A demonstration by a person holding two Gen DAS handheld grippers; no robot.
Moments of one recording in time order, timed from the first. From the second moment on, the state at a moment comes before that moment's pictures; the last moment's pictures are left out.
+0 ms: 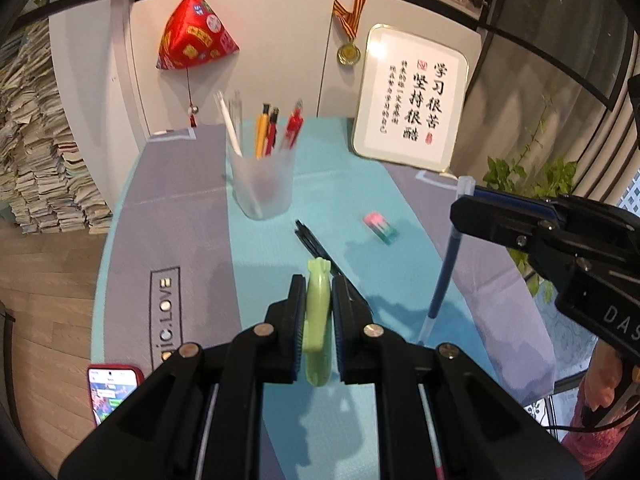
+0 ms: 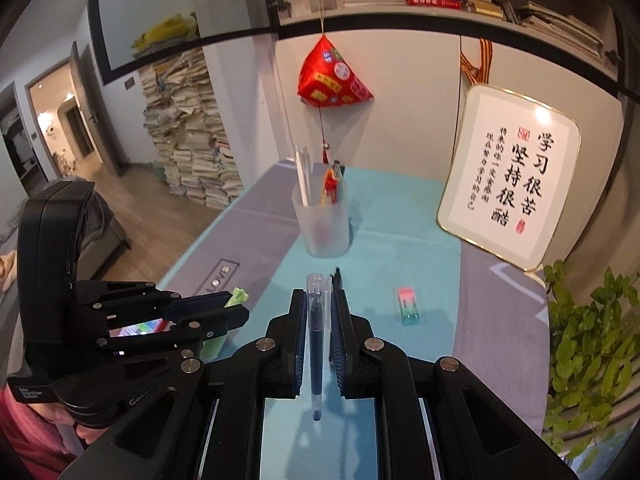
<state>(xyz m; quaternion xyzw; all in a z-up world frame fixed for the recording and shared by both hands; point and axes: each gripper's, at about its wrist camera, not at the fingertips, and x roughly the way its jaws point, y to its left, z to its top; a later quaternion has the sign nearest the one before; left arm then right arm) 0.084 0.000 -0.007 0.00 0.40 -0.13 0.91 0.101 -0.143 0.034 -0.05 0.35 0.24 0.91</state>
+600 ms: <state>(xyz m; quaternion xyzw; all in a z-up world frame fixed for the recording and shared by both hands) 0.108 0.024 0.033 0.02 0.35 -0.09 0.93 0.127 -0.119 0.061 -0.05 0.32 0.23 0.92</state>
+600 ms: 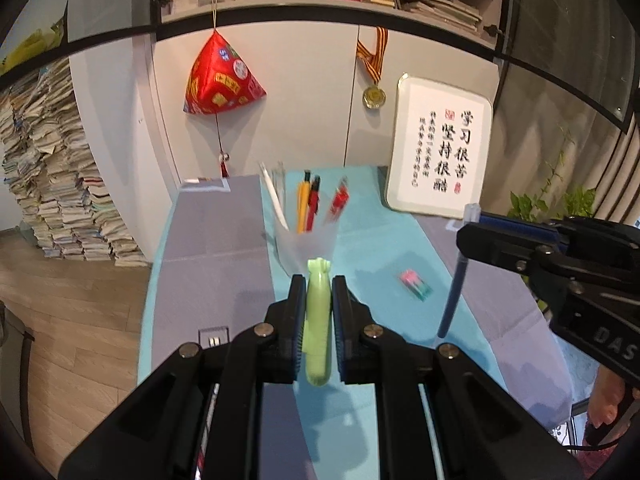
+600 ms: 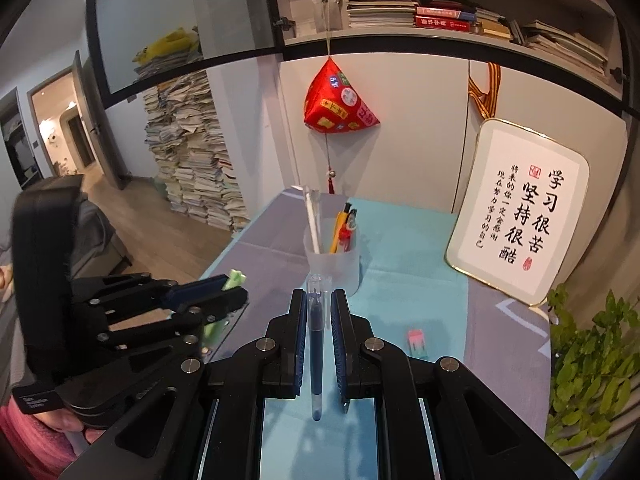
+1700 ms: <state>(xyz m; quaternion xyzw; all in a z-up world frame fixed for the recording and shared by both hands) 0.224 0.042 0.062 -0.08 0.31 -0.10 0.94 0.256 -0.075 0.117 0.02 0.27 0.21 0.94</state>
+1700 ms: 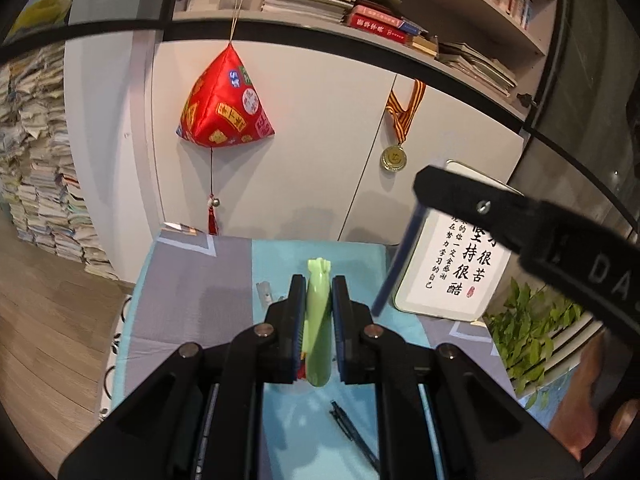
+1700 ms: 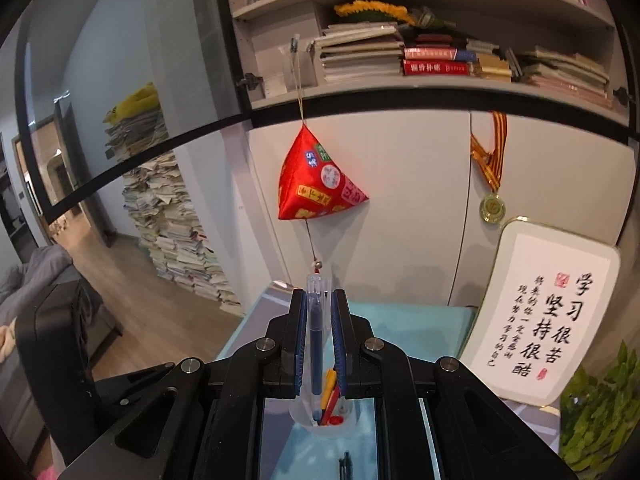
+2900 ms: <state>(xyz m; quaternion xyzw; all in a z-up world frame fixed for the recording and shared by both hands) 0.252 0.040 0.015 -0.11 0.31 -0.08 0.94 0.285 -0.065 0.056 0.00 0.31 0.20 0.93</state>
